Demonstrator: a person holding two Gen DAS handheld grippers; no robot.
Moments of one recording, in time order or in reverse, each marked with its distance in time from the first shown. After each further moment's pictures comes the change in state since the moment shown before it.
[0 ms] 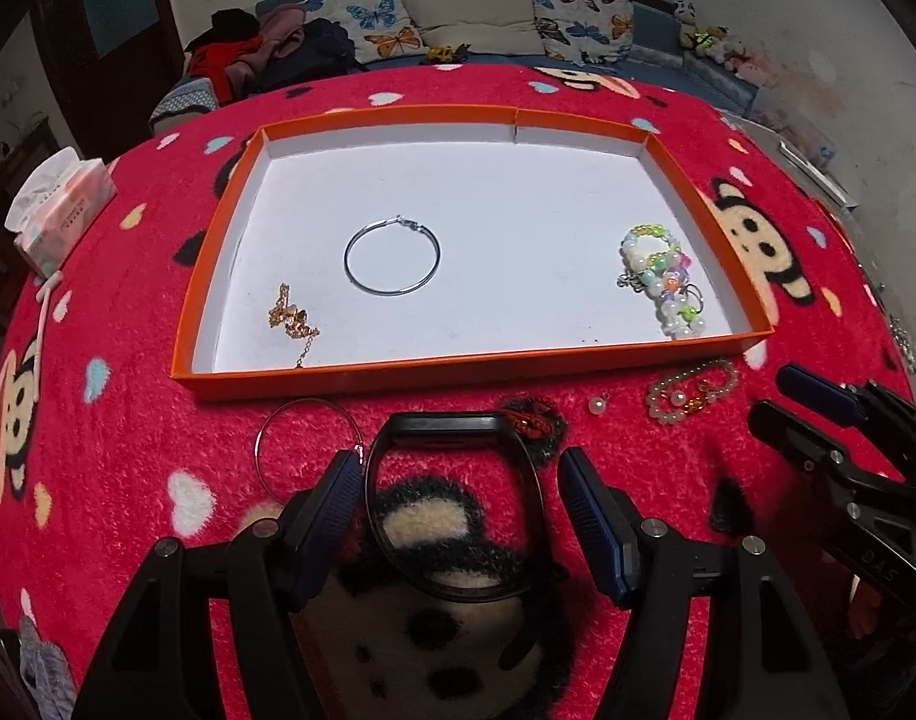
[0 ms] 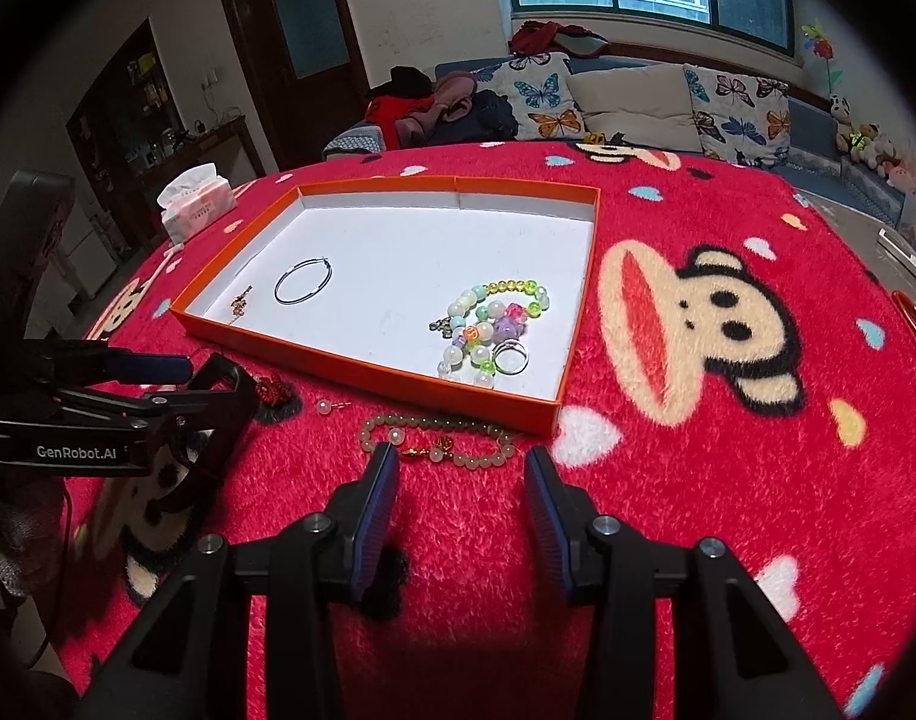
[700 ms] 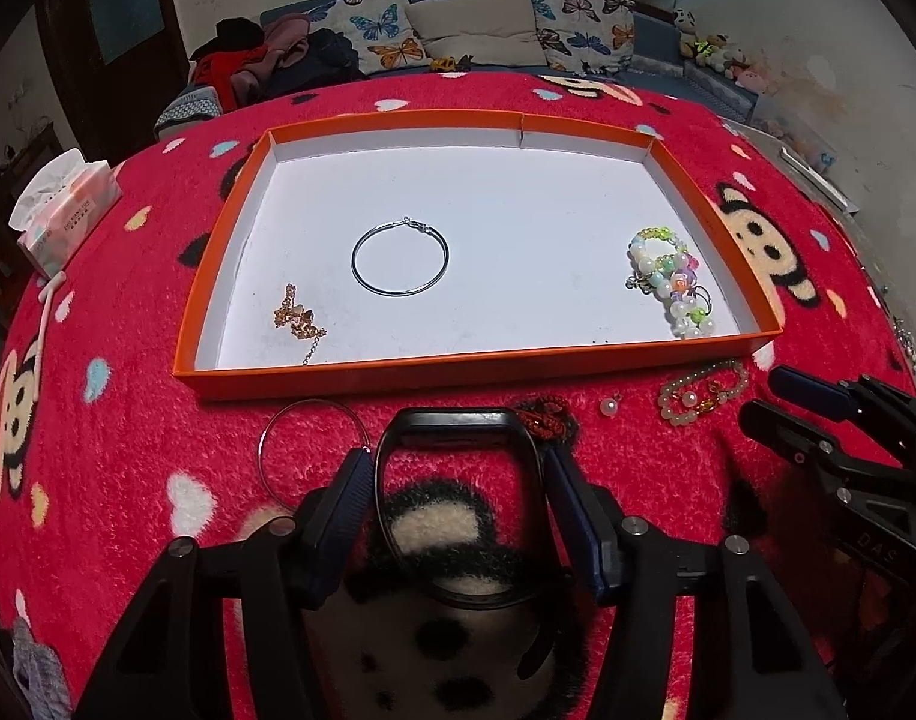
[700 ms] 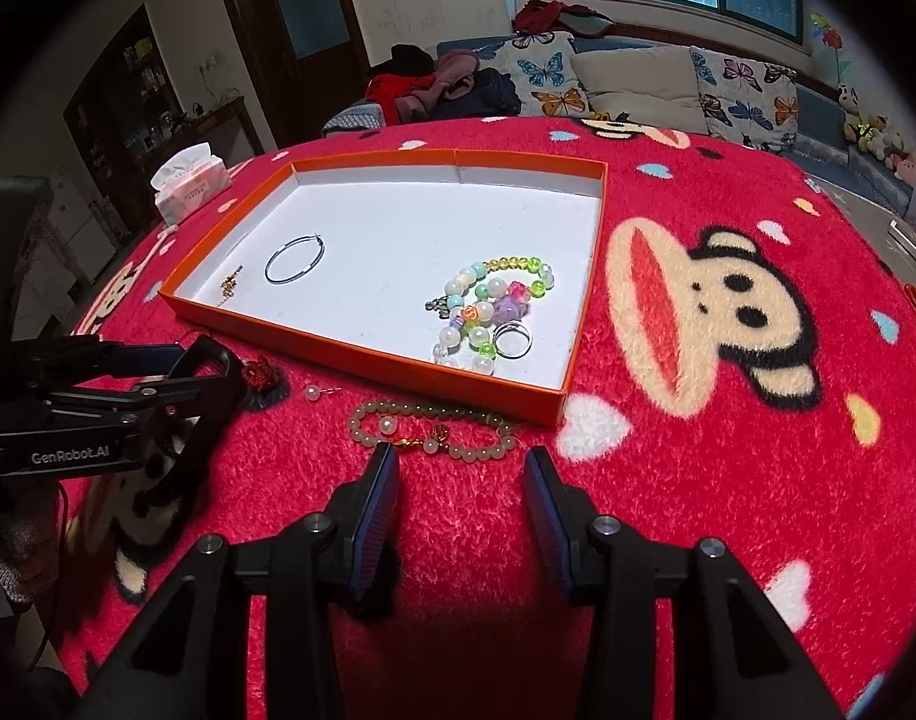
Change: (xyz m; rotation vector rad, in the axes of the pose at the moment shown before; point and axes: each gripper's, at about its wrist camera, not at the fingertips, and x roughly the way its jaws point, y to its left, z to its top) left arm 0.003 0.003 -0.007 0.006 -0.043 0.003; right arm 0.013 -0.001 0.002 -0.007 0.056 -0.005
